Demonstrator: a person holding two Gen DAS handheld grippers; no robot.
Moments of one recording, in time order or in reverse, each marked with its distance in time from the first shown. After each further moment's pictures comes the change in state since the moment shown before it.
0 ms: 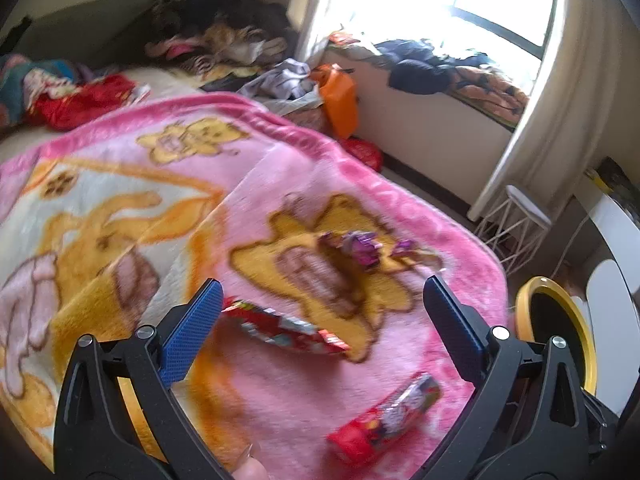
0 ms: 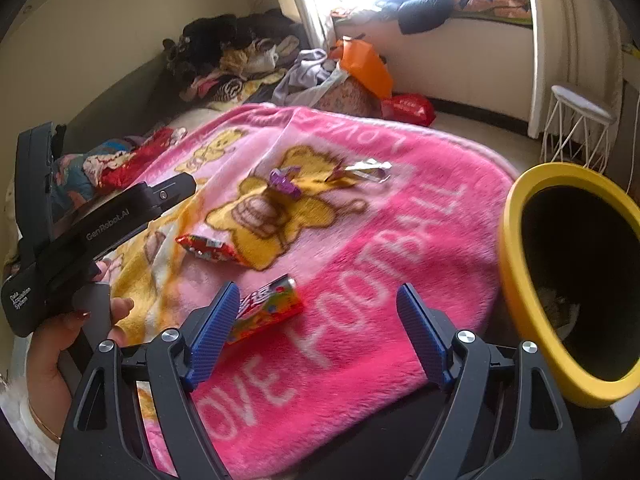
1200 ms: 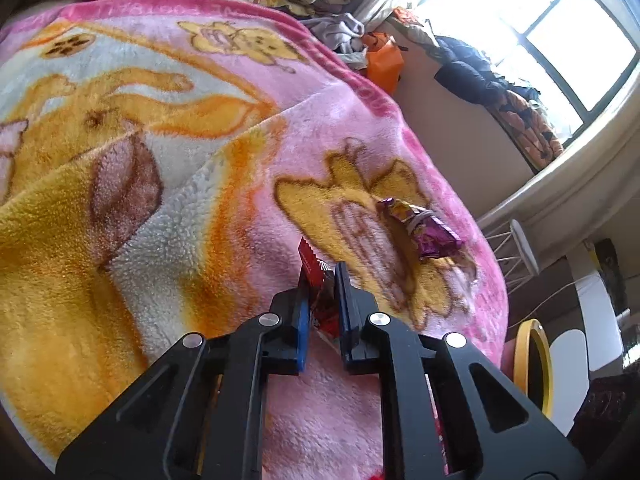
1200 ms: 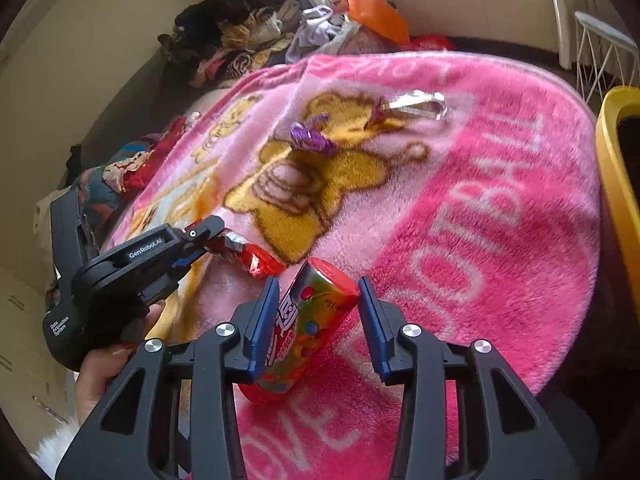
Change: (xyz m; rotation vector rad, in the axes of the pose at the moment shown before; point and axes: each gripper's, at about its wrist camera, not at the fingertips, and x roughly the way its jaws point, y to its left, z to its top) left arm 0.048 0.061 -0.023 -0.320 0.140 -0.087; right arm 0.056 -0.001 0.002 0.139 0.130 0.167
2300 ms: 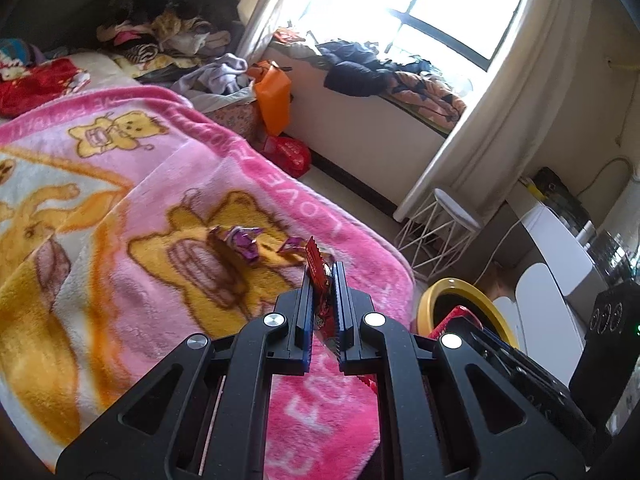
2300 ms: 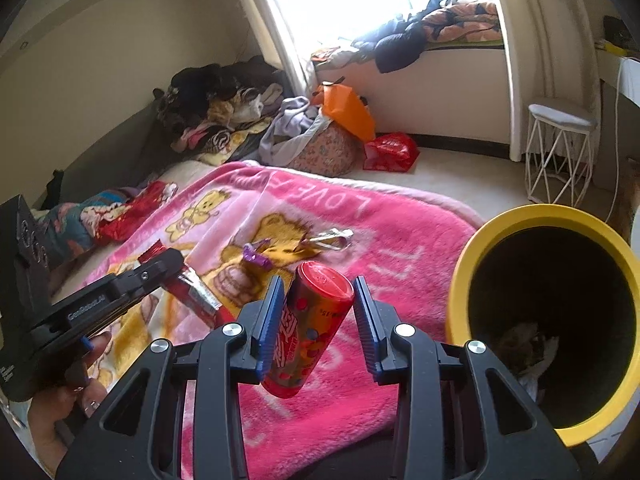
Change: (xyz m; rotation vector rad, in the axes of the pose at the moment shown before) left arm -0.059 -0.128 -0.027 0.329 -0.093 -0.192; right arm -0.103 -0.030 0.024 -0.082 -0.317 -0.163
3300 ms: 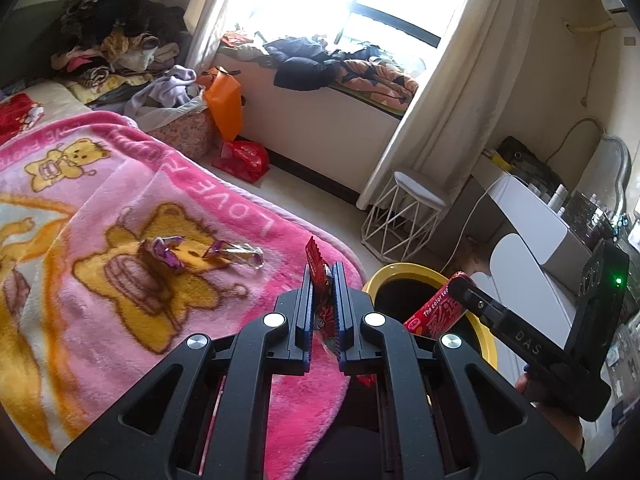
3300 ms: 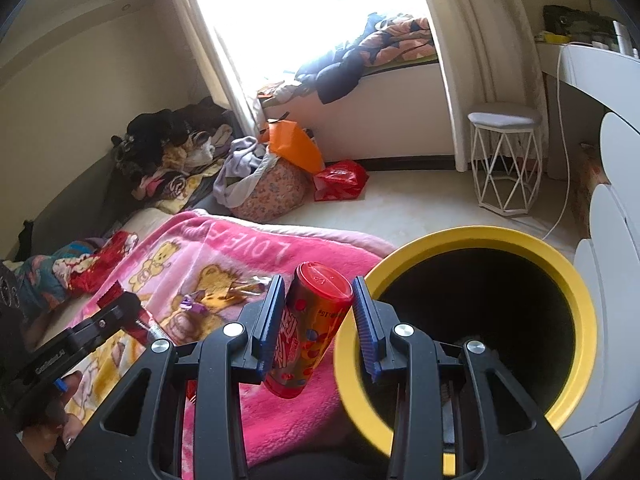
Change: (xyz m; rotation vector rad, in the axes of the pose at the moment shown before) left arm 0.009 -0.067 -0.008 0.127 0.015 -0.095; right arm -0.046 -0.071 0.013 0.119 -0.115 -0.132
